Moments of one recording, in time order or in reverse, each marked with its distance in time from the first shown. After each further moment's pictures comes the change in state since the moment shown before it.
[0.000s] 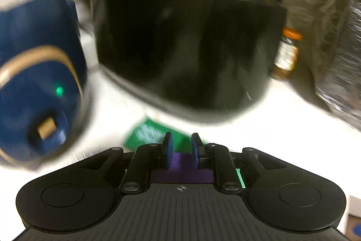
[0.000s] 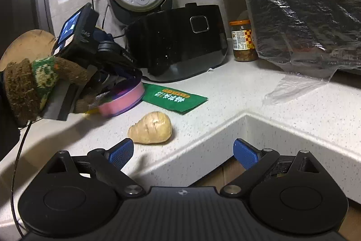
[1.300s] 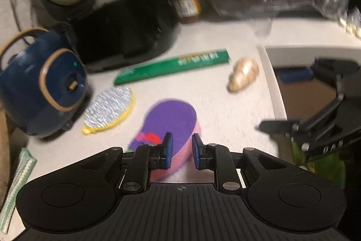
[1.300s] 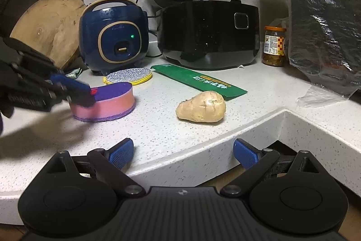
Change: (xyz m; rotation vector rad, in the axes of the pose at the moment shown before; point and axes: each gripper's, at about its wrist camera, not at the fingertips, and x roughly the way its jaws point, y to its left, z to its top) left arm -0.162 -0.033 -0.140 0.517 -0.019 -0.034; right arm -0.003 0.061 -0.021 -0.183 0.040 0.011
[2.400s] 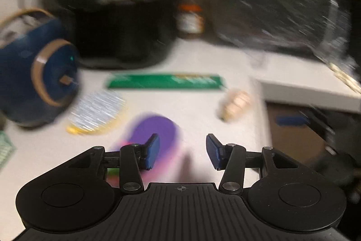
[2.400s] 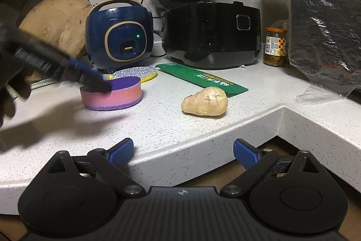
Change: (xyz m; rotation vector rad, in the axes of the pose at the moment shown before) left arm -0.009 0.040 0.010 -0.232 -0.072 -0.098; right arm -0.015 0.004 -0.008 -0.015 -0.005 0.011
